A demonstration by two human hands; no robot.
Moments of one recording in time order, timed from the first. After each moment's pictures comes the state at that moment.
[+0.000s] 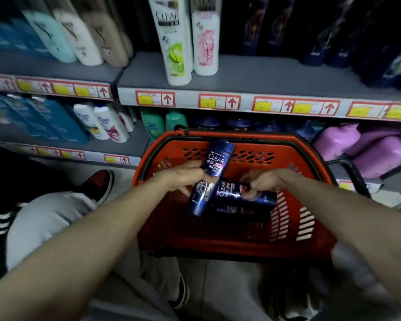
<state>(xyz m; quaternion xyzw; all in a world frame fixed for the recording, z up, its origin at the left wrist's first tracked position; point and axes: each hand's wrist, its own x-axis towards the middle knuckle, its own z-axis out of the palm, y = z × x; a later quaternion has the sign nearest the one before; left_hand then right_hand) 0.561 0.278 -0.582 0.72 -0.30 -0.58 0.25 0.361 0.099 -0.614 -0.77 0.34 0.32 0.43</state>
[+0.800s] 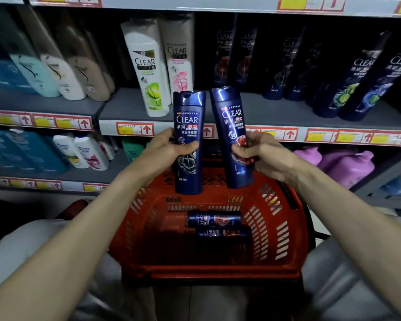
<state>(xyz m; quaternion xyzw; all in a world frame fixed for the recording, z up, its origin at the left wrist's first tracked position) 0.552 0.268 -0.453 0.67 -0.37 -0.39 0.52 0.346 0.101 -0.459 -0.58 0.26 -0.18 0.76</state>
